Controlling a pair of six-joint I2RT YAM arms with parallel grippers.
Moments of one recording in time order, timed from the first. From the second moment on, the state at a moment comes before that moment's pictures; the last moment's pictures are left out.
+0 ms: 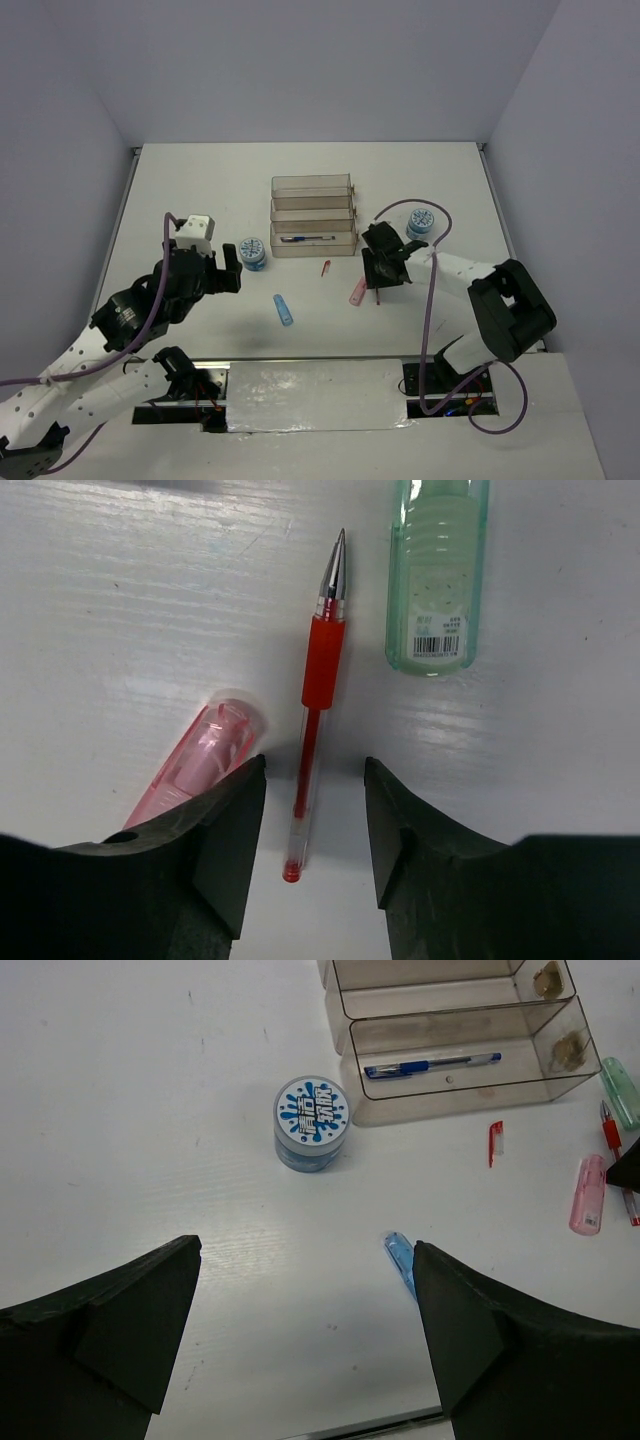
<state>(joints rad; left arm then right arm) -0.77 0.65 0.85 -0.75 -0.51 -0.43 0.55 1.47 0.73 -0.39 0.16 0.42</state>
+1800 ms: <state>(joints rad) -0.95 1.94 1.34 -0.43 -0.38 -0.57 0.53 0.54 0.85 -0.84 0.13 0.40</state>
